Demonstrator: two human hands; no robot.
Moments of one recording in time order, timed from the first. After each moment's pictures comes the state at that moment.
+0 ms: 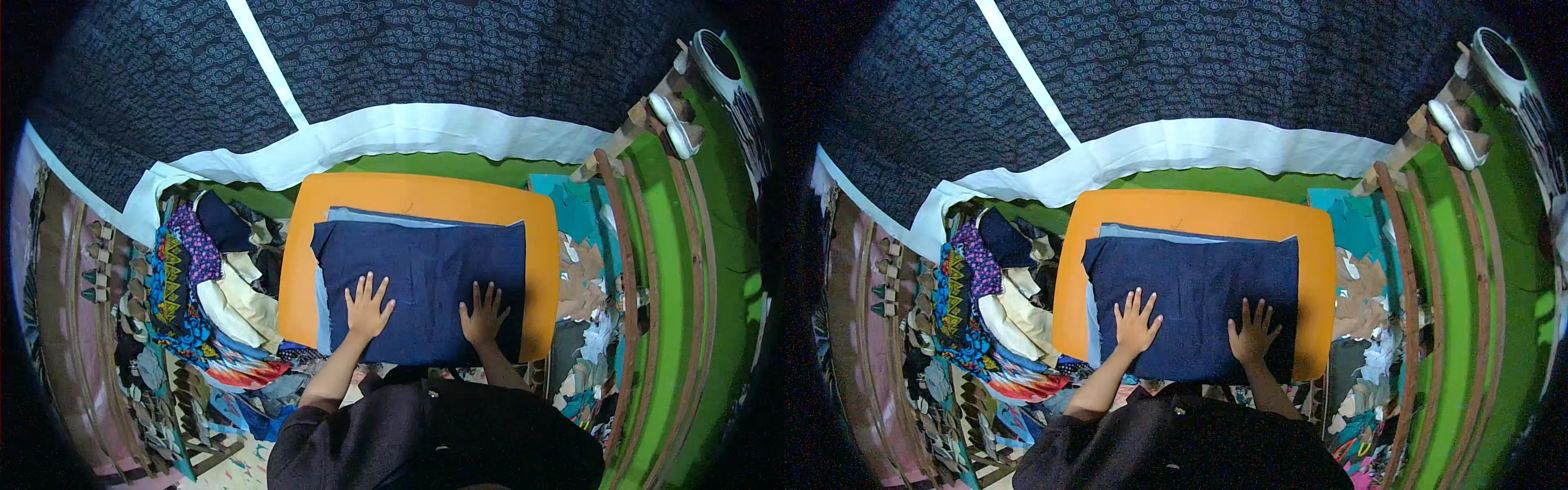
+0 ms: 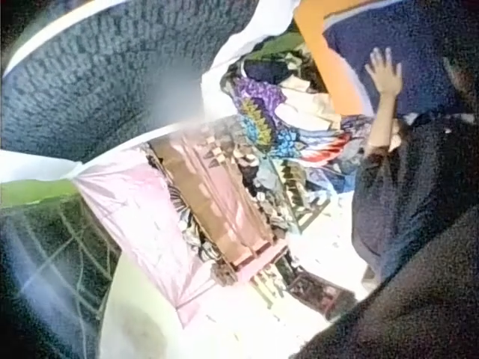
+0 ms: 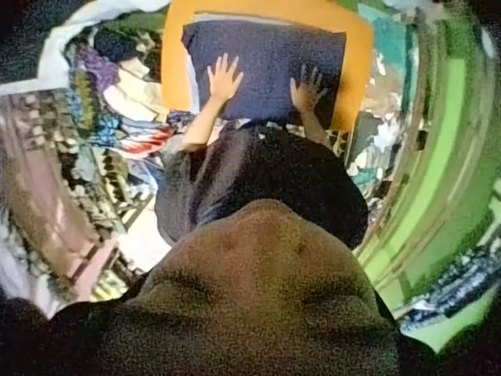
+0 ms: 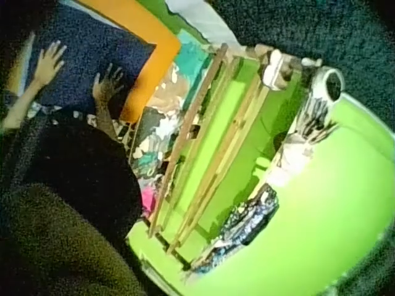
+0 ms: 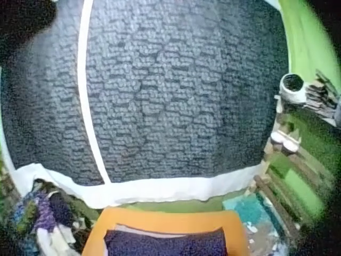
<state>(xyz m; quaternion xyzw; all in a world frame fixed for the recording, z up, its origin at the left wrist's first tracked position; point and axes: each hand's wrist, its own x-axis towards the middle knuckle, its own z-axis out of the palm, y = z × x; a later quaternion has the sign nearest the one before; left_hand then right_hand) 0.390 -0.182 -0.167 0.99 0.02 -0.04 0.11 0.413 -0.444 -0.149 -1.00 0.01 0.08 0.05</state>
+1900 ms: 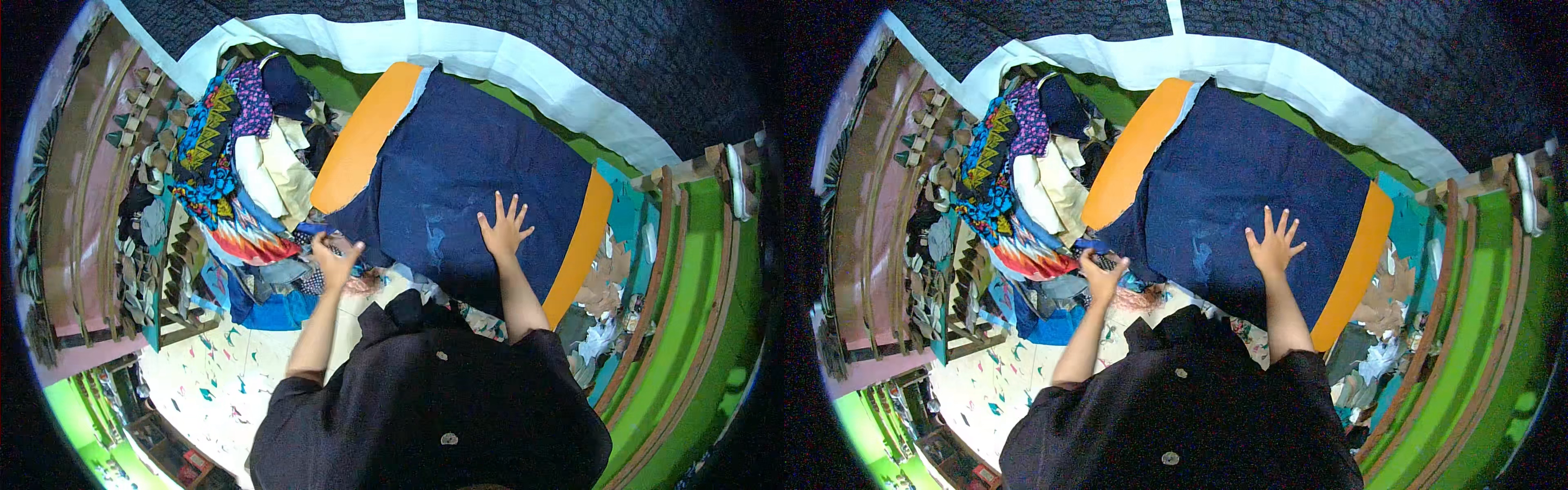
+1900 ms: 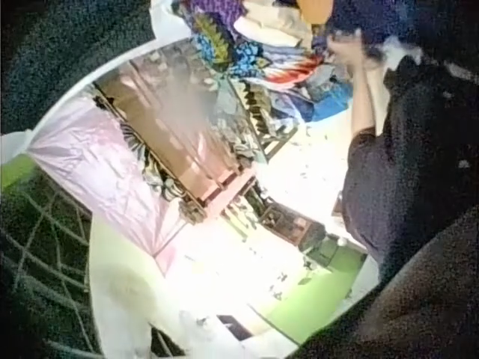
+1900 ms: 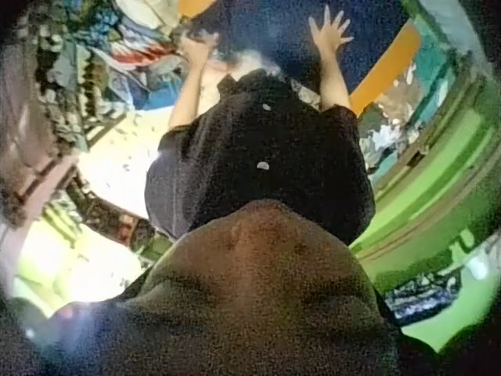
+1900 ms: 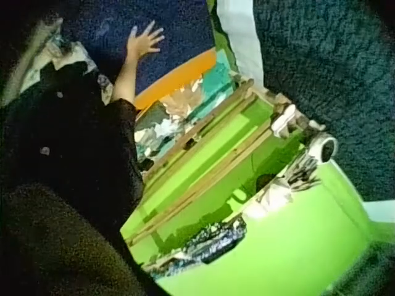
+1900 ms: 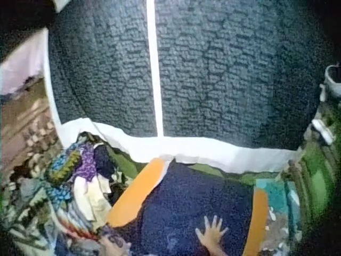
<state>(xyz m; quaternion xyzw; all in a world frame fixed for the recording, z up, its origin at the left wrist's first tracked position) 0.221 -0.129 -0.166 0.79 0.43 0.21 0.39 0.450 -0.394 -0.152 -0.99 -0.10 0.09 0.07</state>
